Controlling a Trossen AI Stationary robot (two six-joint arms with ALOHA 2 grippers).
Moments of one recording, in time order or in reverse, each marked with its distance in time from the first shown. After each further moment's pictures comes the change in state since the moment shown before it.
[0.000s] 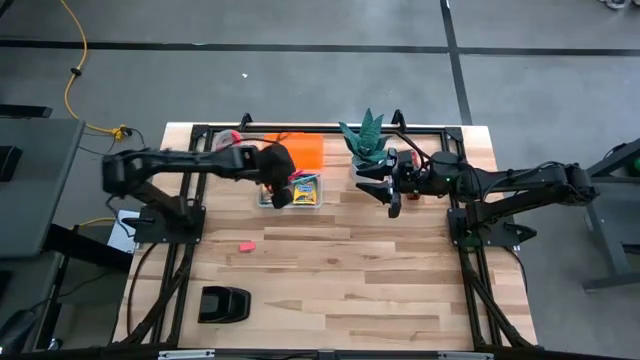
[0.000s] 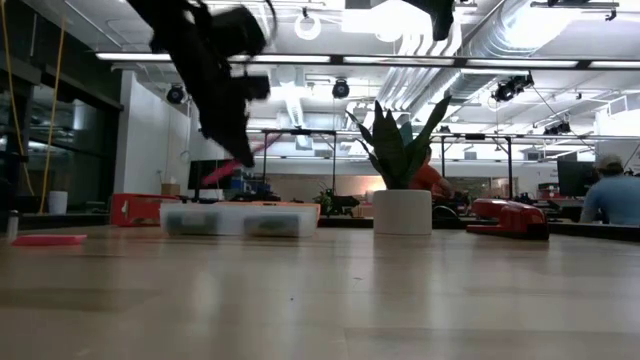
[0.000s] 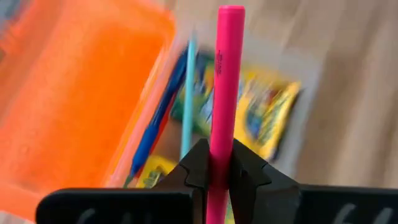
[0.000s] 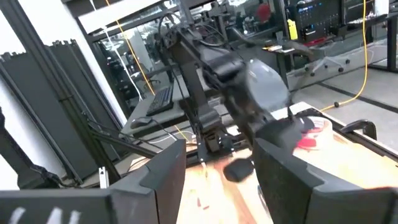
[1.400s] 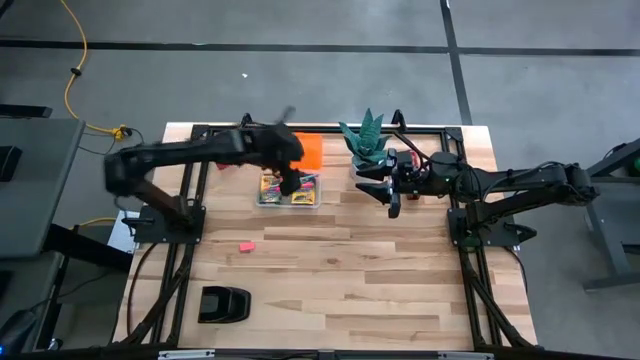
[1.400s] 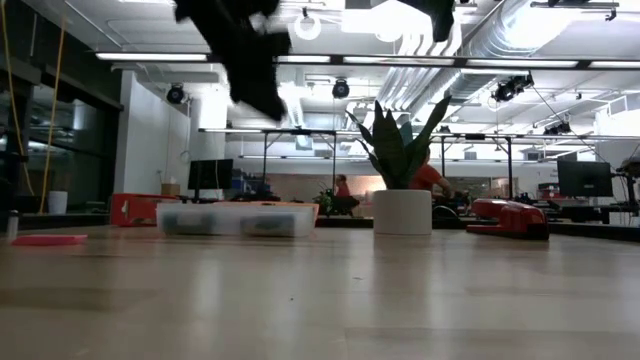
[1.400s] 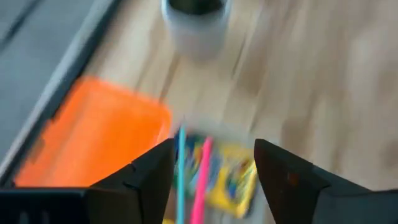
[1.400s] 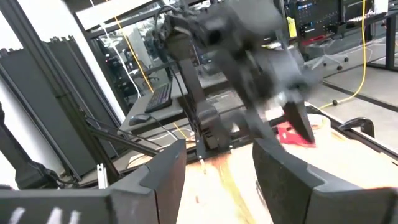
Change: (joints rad) left arm 0.011 0.023 0.261 -0.109 0.065 0.064; right arm 0.000 0.000 0.000 -0.013 0.000 -0.005
